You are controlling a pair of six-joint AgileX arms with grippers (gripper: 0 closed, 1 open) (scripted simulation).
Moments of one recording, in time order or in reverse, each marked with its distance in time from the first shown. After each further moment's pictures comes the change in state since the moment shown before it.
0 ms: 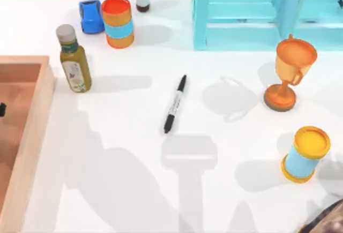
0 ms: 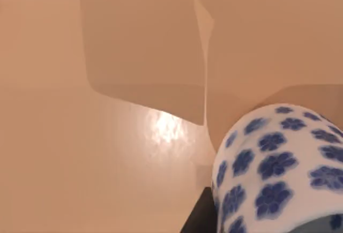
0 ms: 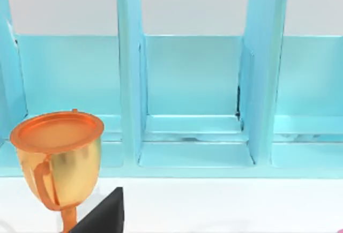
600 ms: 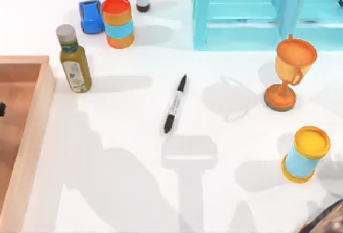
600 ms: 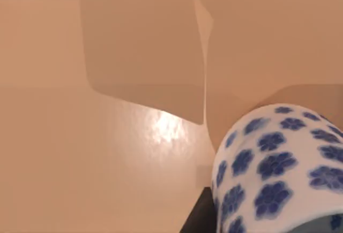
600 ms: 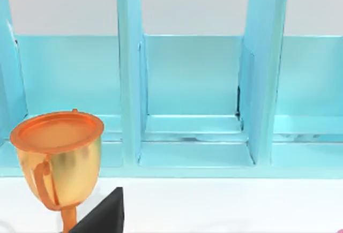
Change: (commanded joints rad) left arm 0.000 -0.002 0.002 -0.002 0.001 0.001; right arm 0.000 0.000 0.000 0.000 0.000 0.000
